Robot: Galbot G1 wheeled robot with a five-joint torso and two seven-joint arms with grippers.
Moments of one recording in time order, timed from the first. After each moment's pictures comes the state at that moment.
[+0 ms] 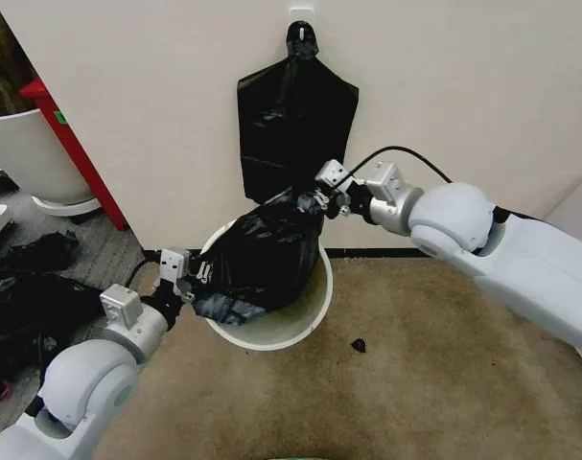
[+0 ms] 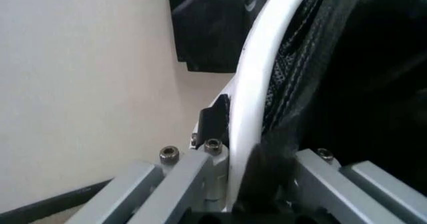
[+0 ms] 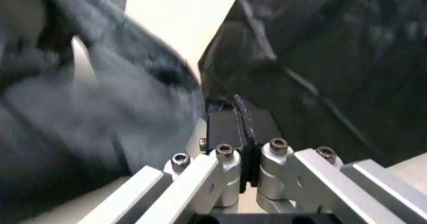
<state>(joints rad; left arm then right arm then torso) 1.34 -0.94 -0.53 -2.29 -0.59 0.35 -0.02 -0.07 0.67 -0.43 1.95 0.70 -0.55 -0.17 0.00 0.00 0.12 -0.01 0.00</state>
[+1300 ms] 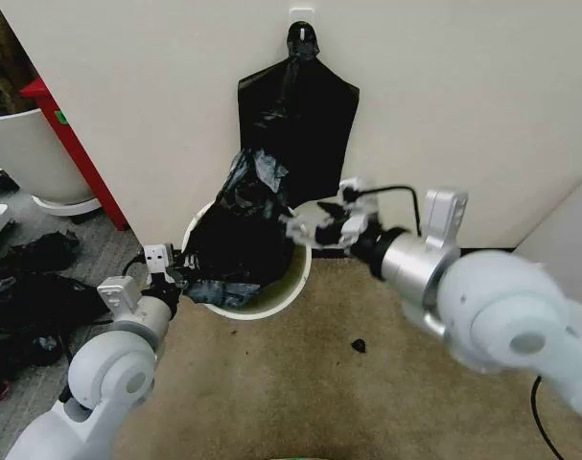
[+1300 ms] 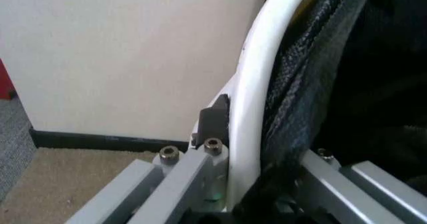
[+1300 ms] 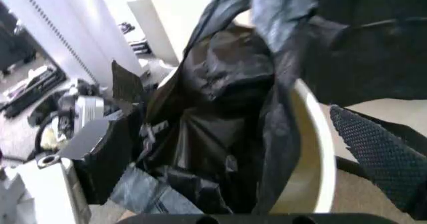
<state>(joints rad) 1.25 -1.01 -0.47 -2.26 -0.82 0.40 -0.39 -0.37 0.72 -0.24 2.44 1.55 -0.45 0.70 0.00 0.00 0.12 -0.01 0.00</state>
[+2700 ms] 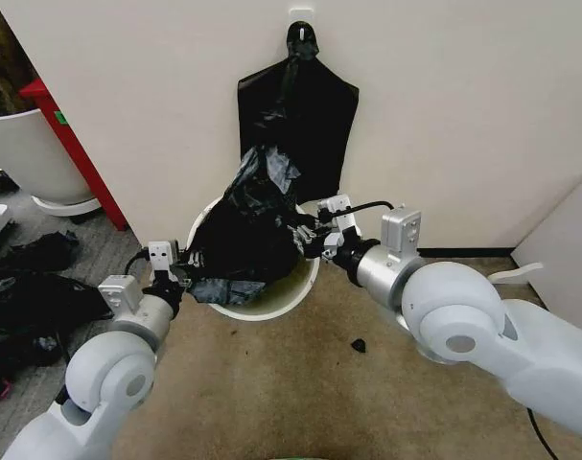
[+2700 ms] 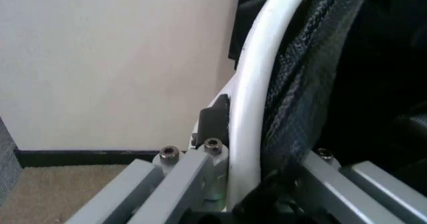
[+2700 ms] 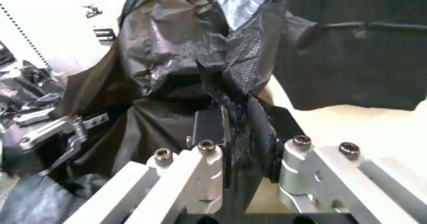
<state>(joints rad) 1.27 -1.01 -0.47 -2.29 -0.76 0.39 -0.33 -0.35 0.76 -0.32 2.34 1.36 -0.48 0.69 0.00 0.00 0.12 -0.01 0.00</state>
